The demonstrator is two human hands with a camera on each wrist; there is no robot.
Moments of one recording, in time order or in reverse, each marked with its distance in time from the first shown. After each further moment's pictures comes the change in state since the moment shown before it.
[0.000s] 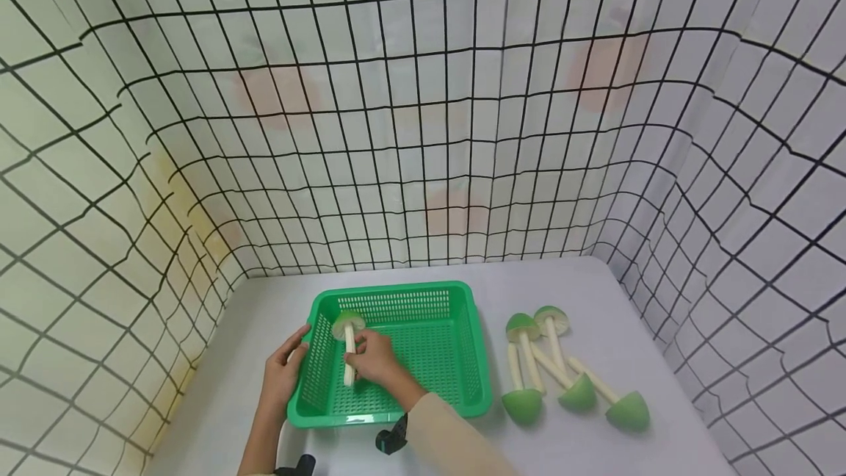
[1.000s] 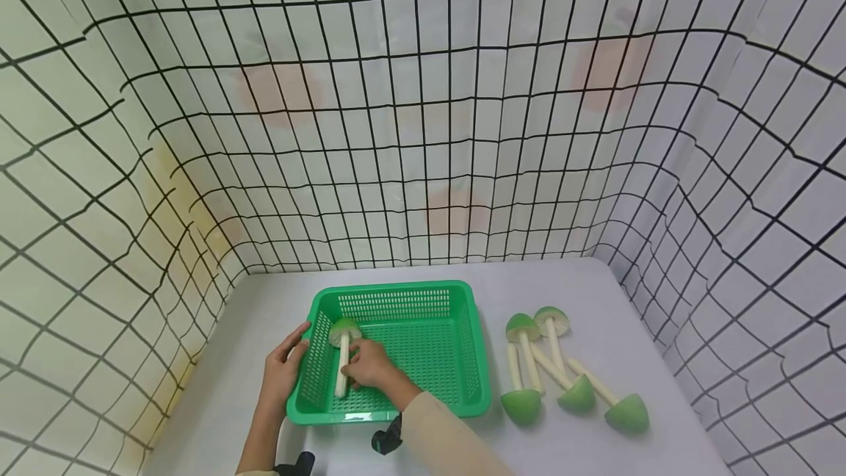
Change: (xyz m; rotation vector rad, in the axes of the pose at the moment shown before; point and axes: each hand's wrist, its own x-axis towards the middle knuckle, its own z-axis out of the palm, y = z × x) left_hand -0.002 0.001 -0.001 -0.017 -0.003 0.003; right_hand -0.002 0.004 0.011 -0.004 -0.105 0.110
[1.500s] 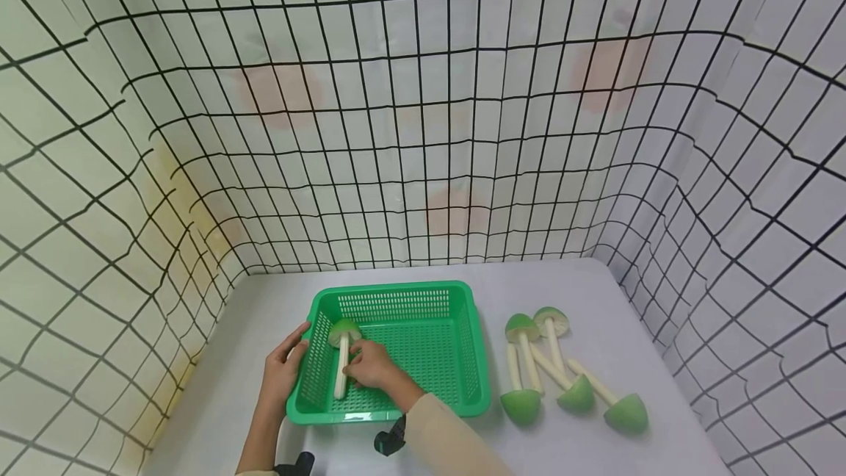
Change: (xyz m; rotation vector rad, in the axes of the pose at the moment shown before) left_hand -0.003 0.008 -0.002 0.004 -0.015 -0.016; right_hand -0.005 0.002 -0.005 0.011 -0.009 -0.015
